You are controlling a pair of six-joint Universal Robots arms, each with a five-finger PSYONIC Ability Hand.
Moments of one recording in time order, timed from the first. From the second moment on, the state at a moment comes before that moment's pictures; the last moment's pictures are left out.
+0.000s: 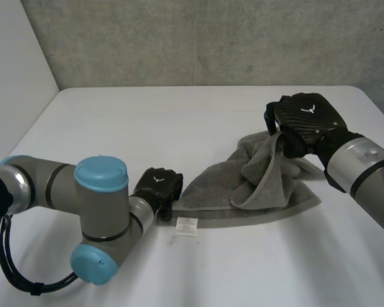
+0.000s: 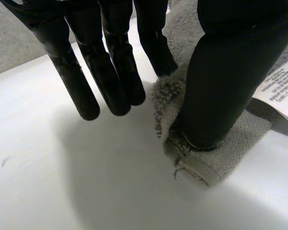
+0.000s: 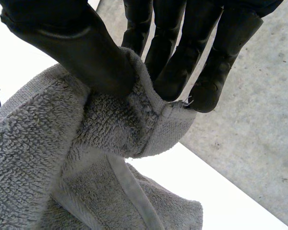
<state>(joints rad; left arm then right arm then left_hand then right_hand) 4.12 -2.28 -1.46 3.34 -1.55 3.28 1.88 -1.42 1.63 -0.10 1.24 2.88 1.11 1.12 1.12 1.12 0.84 1.34 1.33 1.34 1.35 1.21</state>
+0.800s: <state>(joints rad) 4.51 -1.49 -1.29 3.03 -1.39 3.44 1.50 -1.57 0.96 0.55 1.11 2.78 1.19 1.22 1.22 1.22 1.03 1.34 1.33 1.34 1.35 1.21</state>
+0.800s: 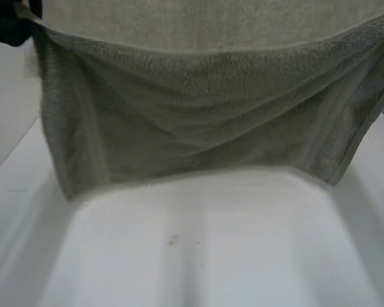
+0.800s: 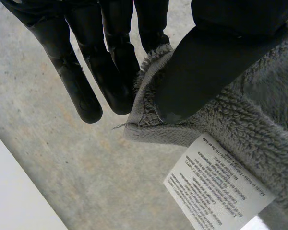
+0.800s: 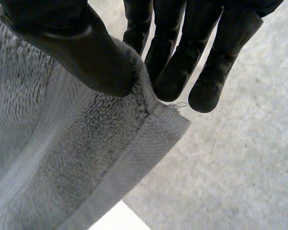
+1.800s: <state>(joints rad) 4.48 -2.09 -0.70 3.15 -1.54 3.42 1.79 -1.12 0.67 0.14 1.32 2.70 1.20 1.22 1.22 1.22 1.03 1.34 1.33 1.34 1.35 1.21</state>
